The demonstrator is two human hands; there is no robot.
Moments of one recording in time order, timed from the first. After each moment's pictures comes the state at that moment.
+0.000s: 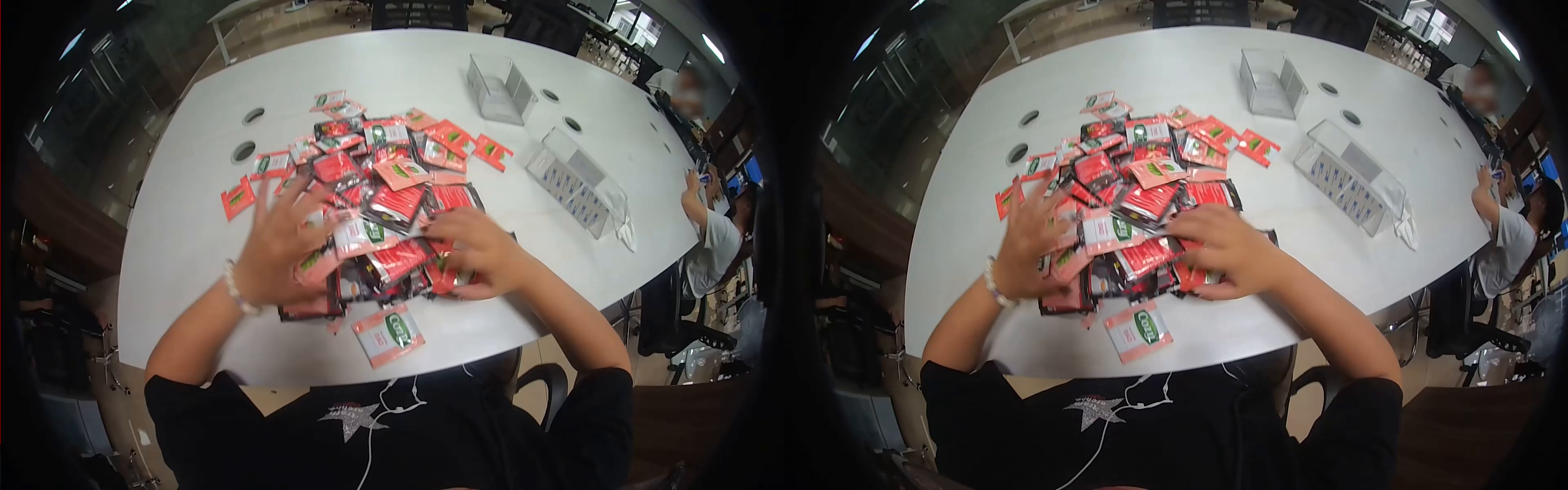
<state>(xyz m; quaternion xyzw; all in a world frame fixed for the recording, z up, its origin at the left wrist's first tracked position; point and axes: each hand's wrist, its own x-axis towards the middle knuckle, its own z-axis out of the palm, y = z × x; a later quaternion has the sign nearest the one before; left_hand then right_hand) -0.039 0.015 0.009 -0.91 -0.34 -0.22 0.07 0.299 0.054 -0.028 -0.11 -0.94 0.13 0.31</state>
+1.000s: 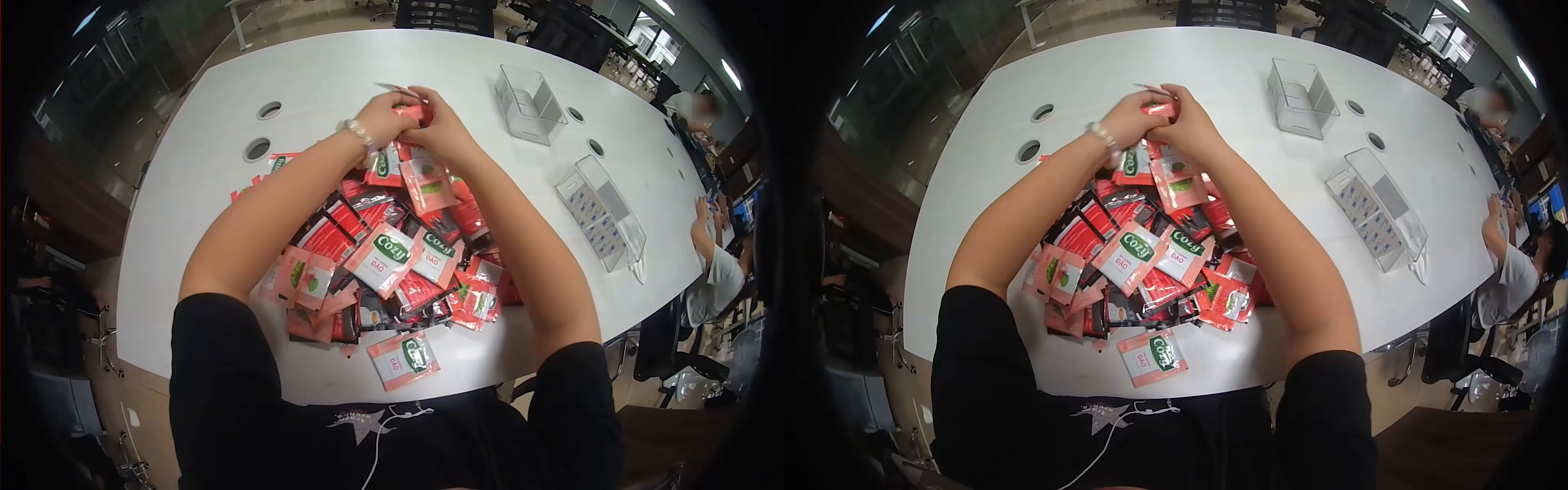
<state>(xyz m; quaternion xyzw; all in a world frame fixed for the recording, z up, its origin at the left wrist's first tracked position) 0.038 0.214 0.010 -0.65 -0.50 -0.37 -0.43 0.185 0.204 0.000 -0.36 -0.70 0.45 0.43</state>
